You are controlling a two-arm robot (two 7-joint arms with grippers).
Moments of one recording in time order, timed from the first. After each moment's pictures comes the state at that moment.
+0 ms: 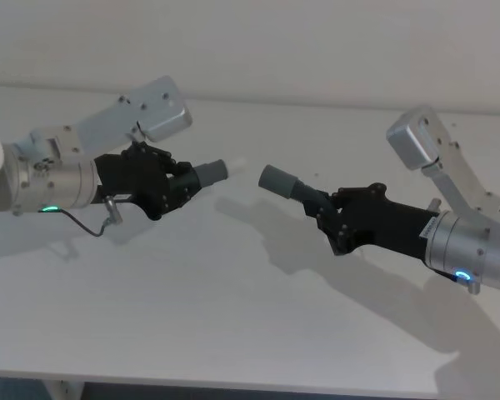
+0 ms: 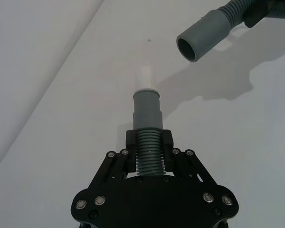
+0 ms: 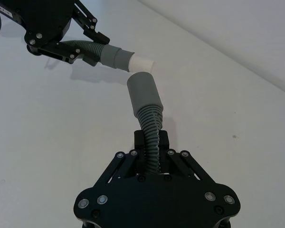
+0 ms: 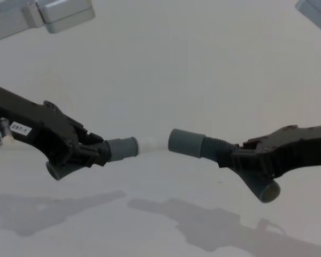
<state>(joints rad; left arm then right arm) -0.47 0.74 0.55 -1.83 -0.20 0.54 -0.63 0.25 0.51 -0.40 -1.79 0.31 0.46 0.60</state>
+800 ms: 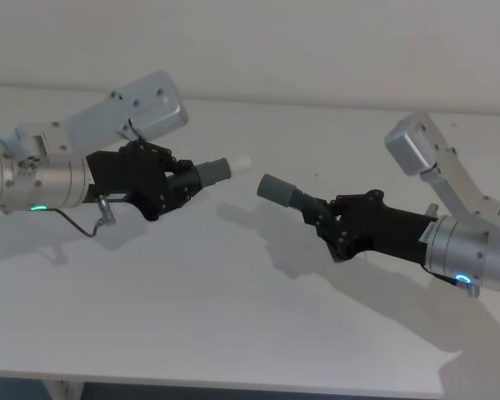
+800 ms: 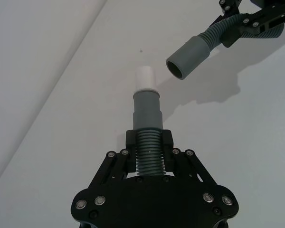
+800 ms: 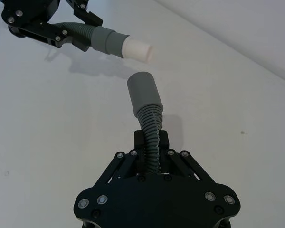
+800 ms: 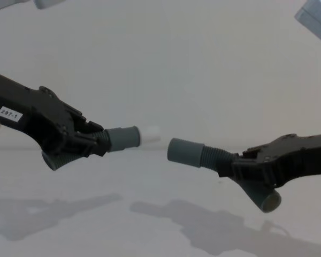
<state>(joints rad) -0.45 0.78 0.52 -1.90 -0.23 0.53 -0.64 0.26 0.53 -0.42 -1.76 0.33 0.45 0.62</state>
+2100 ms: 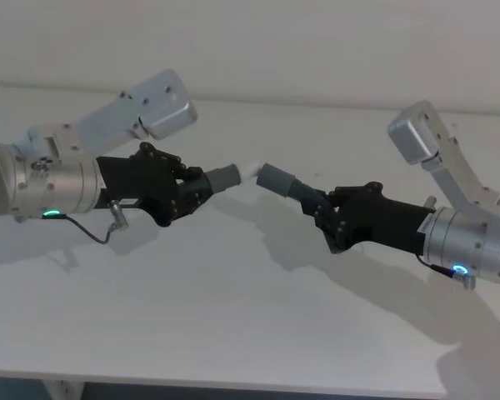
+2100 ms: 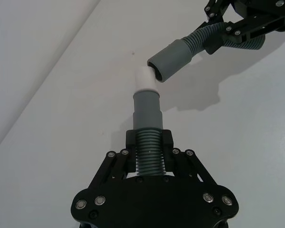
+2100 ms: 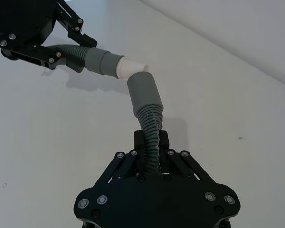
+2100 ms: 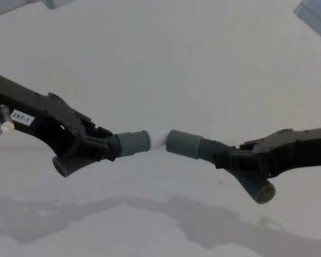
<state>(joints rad) -0.46 0.76 0.54 -1.91 -0.29 0.59 -0.61 0.30 0.53 -0.44 -1.73 0.38 0.45 0.60</state>
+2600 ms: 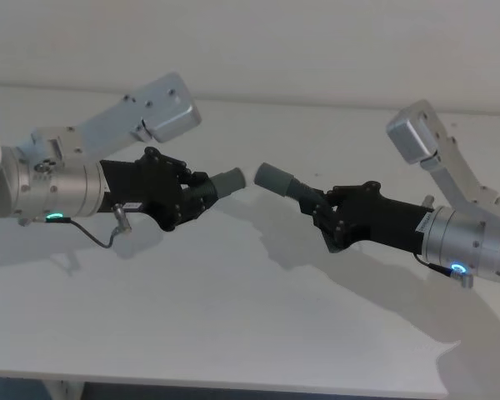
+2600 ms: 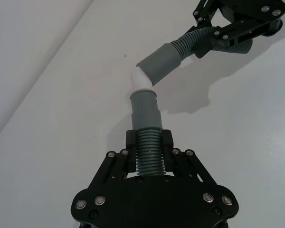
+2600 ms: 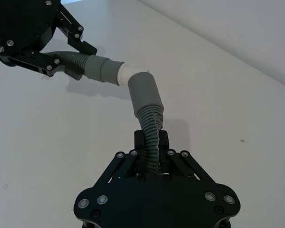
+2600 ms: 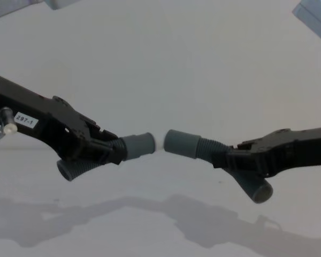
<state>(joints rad) -0.47 0.76 0.56 -1.90 -0.31 0.59 -0.62 0.31 0.53 -0.45 -1.72 0.39 0.43 0.61</state>
